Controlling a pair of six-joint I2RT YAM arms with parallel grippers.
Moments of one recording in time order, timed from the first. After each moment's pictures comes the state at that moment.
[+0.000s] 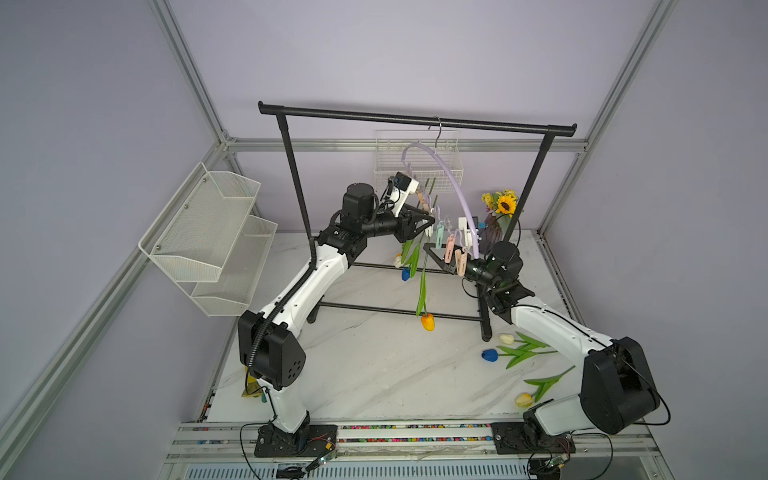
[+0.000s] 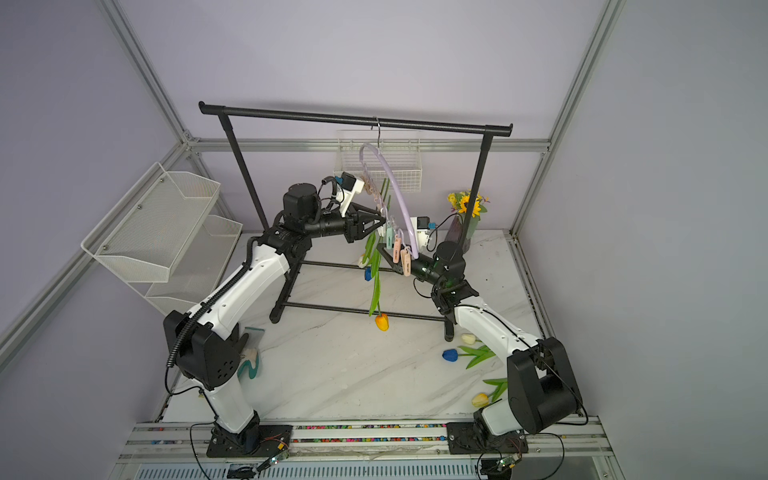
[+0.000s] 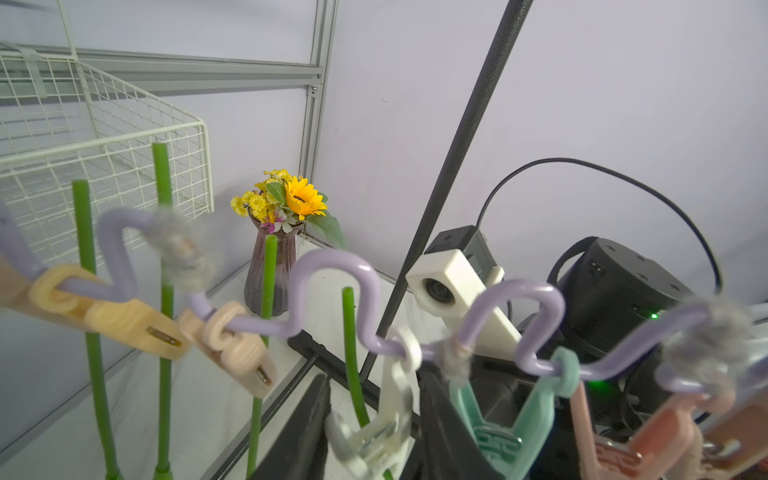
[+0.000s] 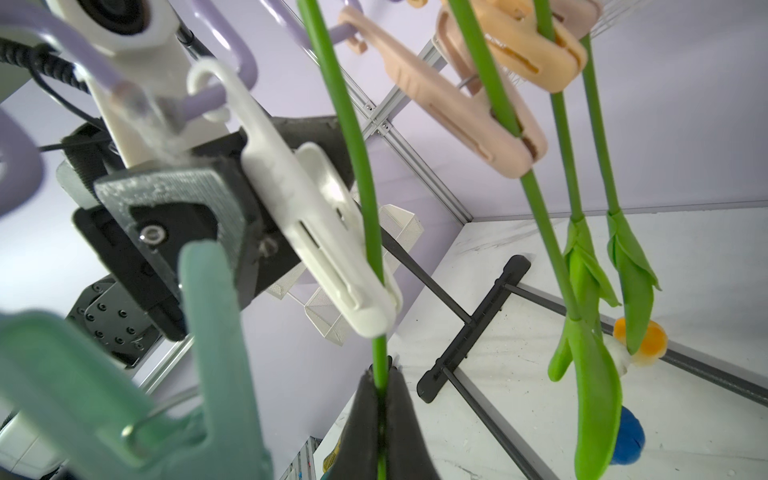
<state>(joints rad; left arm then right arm) -0.45 1.79 1.84 -0.19 0.75 -0.16 0.38 1.46 0.99 0.58 -0.64 0.83</state>
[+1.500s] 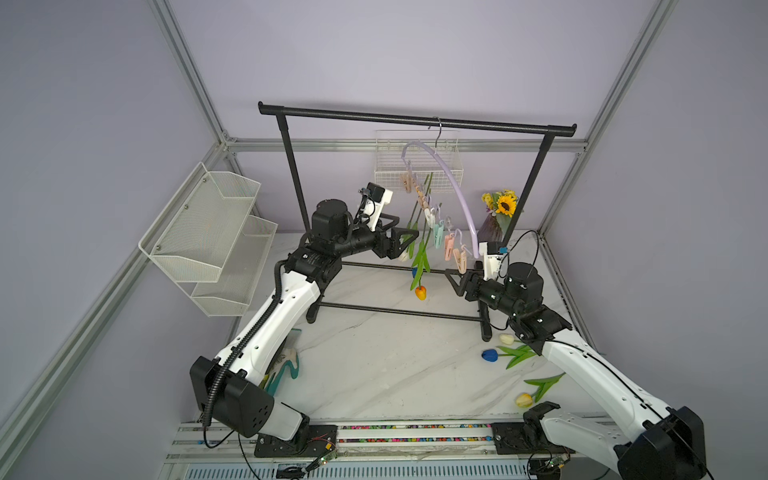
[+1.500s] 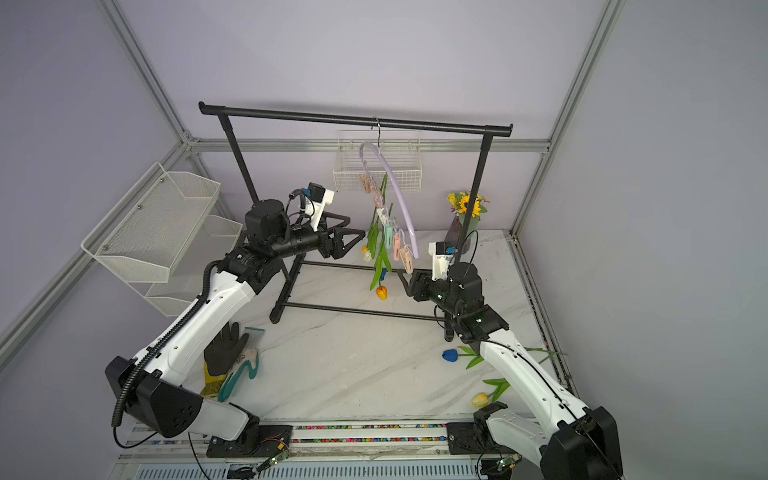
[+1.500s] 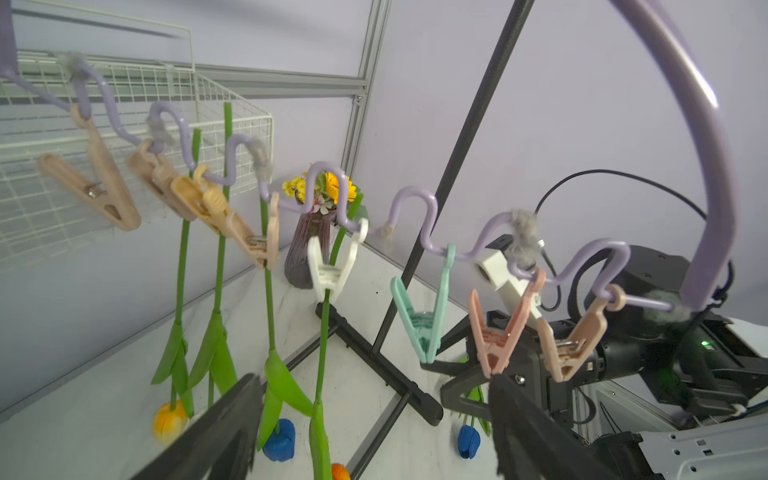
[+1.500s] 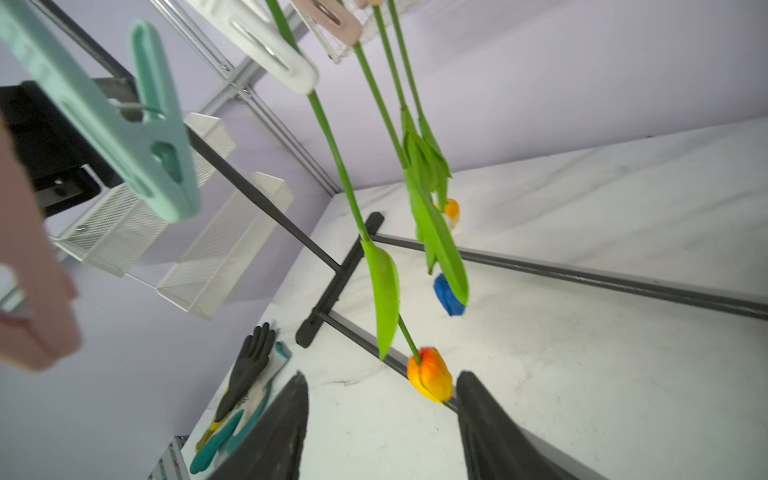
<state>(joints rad) -0.41 1.43 1.50 -0.23 0.58 -0.18 0.38 1.07 0.84 -0.04 -0.27 0.53</state>
